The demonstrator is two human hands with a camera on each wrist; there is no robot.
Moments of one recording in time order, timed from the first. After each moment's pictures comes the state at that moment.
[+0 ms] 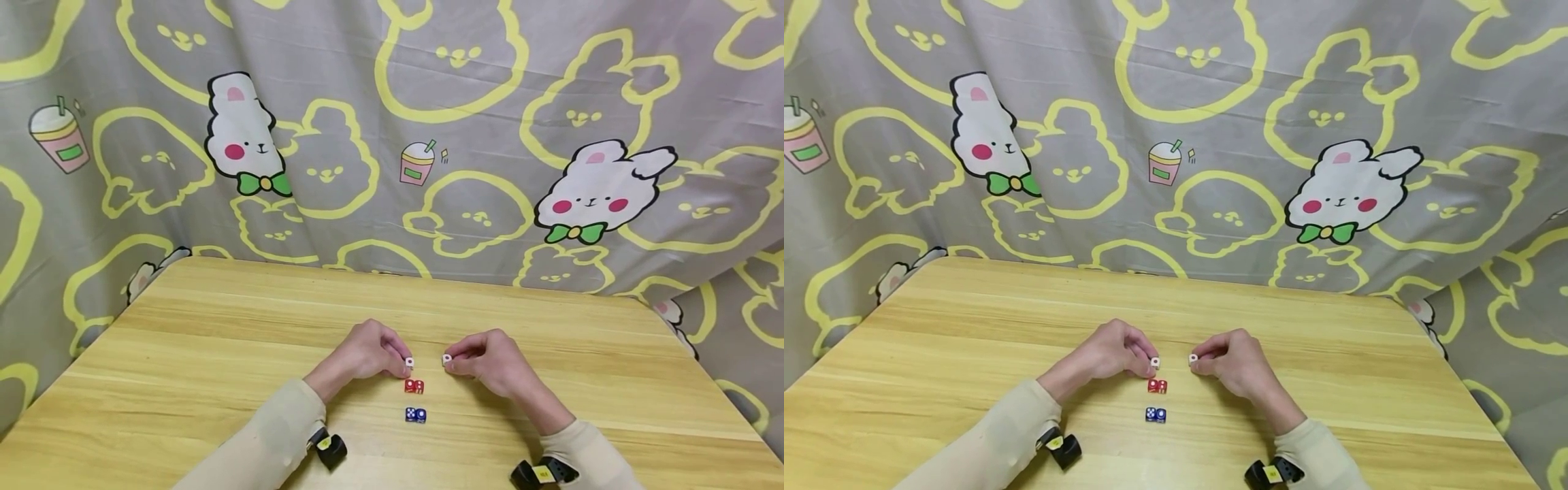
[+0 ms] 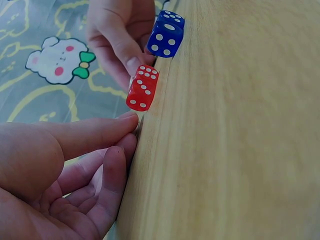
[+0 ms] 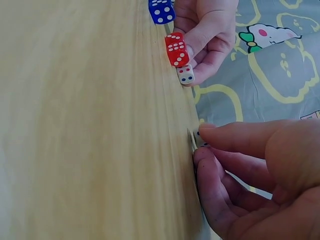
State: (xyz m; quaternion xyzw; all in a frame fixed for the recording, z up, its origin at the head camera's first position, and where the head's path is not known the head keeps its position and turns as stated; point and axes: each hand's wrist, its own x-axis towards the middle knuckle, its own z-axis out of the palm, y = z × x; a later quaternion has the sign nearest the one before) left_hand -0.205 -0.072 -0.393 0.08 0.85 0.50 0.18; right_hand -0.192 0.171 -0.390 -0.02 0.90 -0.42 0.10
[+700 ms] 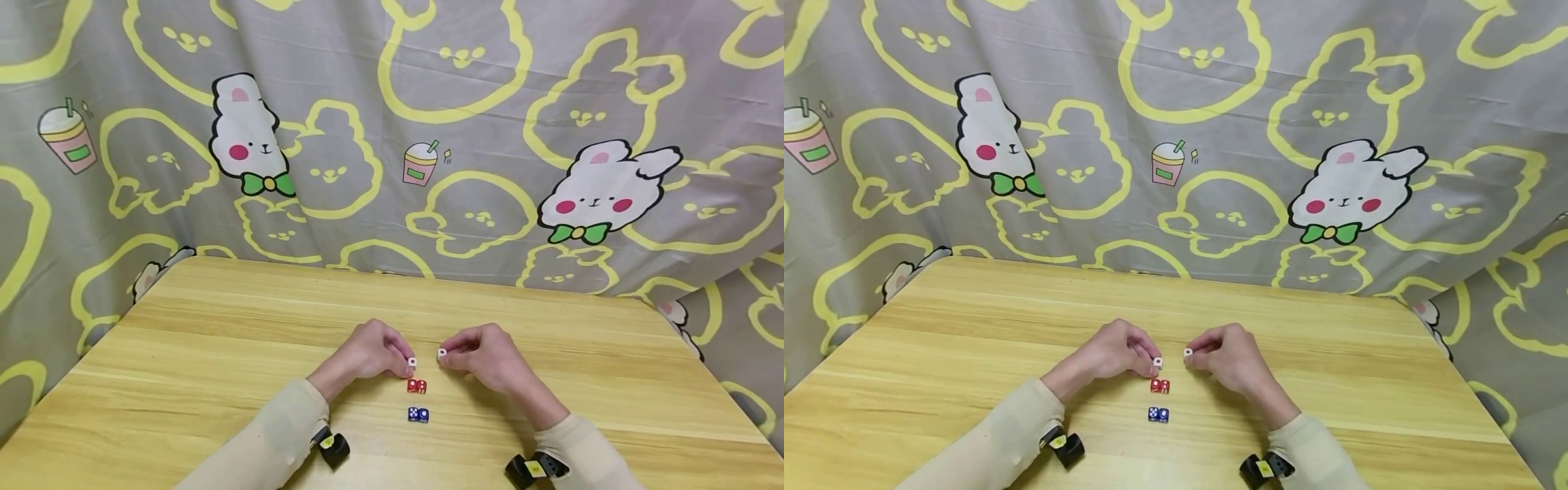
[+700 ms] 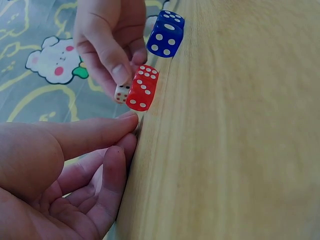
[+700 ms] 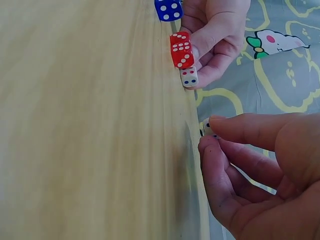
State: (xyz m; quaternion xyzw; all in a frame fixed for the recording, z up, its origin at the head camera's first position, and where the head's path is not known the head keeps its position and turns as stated) left_hand -0.204 -0.073 -0.393 0.08 0.84 0.50 0.18; right_hand -0.196 0.159 -0.381 -0.04 0.90 -0.42 0.10
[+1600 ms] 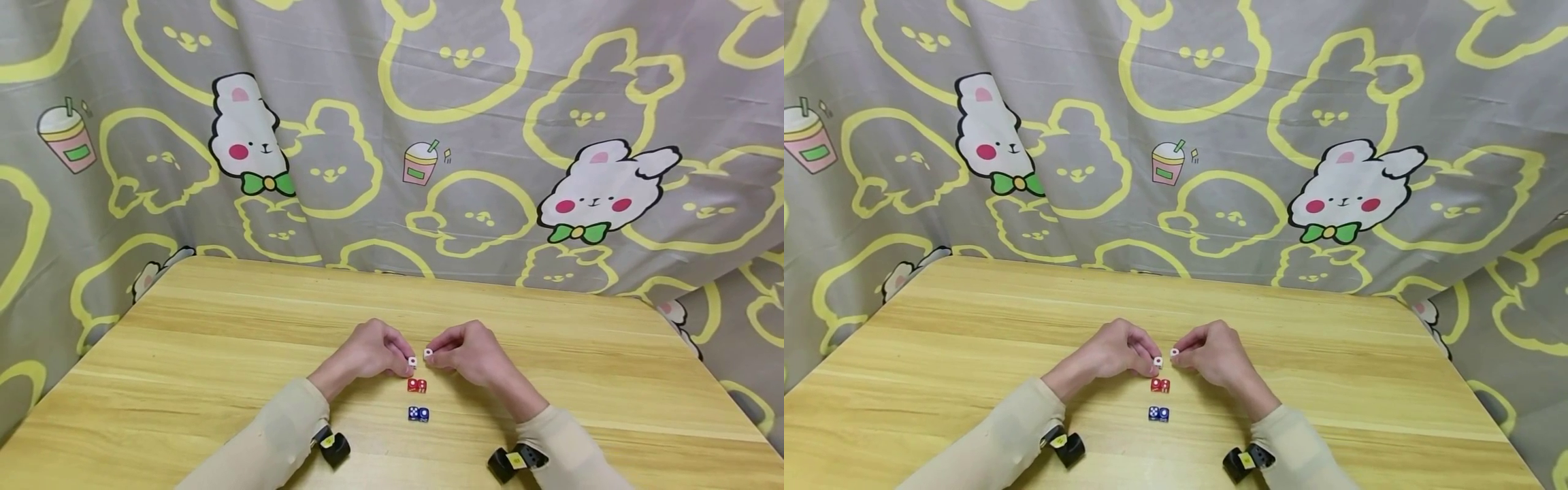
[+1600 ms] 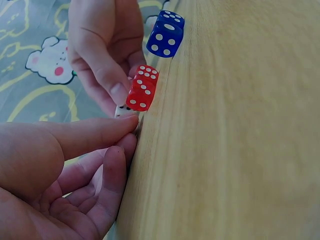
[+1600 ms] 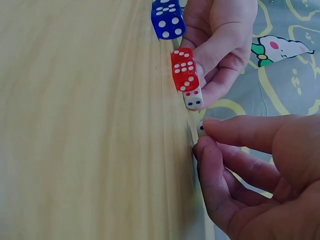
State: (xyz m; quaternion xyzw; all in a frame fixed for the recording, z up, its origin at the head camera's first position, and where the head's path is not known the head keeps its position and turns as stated) left_hand -0.206 -0.072 -0.394 0.08 0.85 0.49 0.18; right_hand -0.201 0.138 -0.385 -0.03 0.89 -0.44 0.12
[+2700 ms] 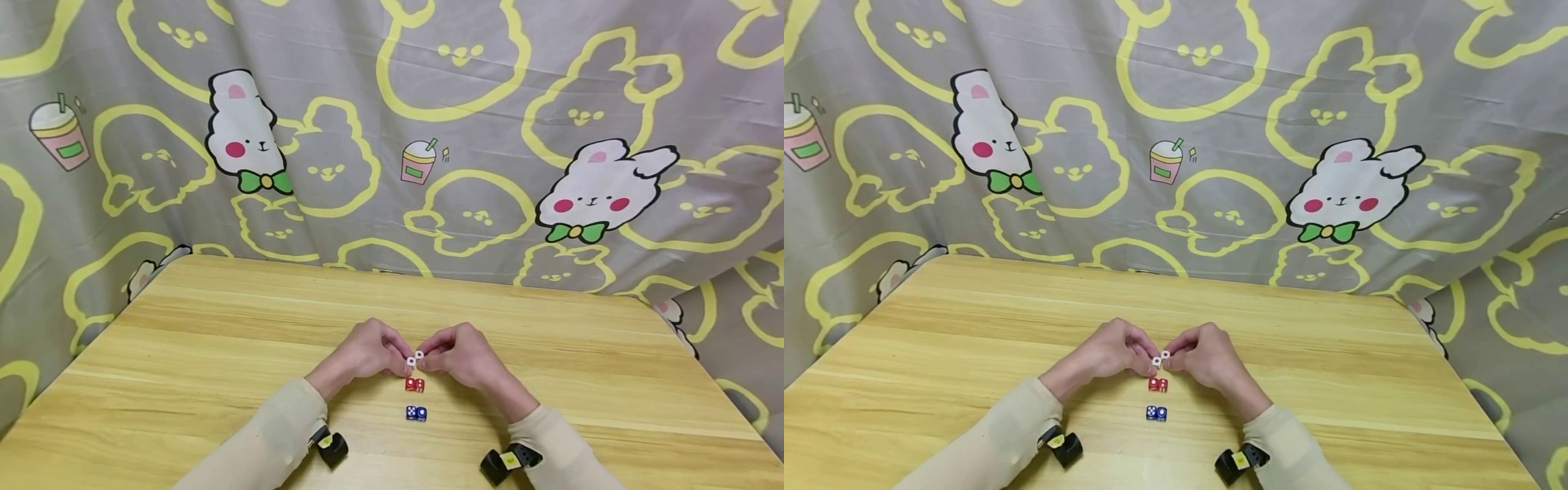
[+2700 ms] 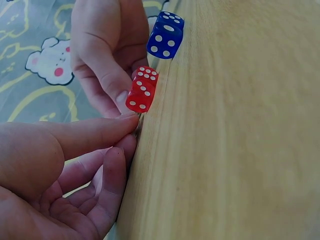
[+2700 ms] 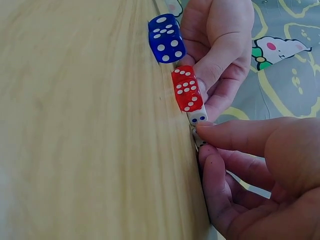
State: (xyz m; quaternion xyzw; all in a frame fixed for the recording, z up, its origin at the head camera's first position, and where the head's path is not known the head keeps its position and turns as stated) left_hand -0.206 -0.072 -0.394 0.08 0.85 0.50 0.18; right_hand -0.201 0.131 -0.391 -0.05 0.90 -0.42 0.11
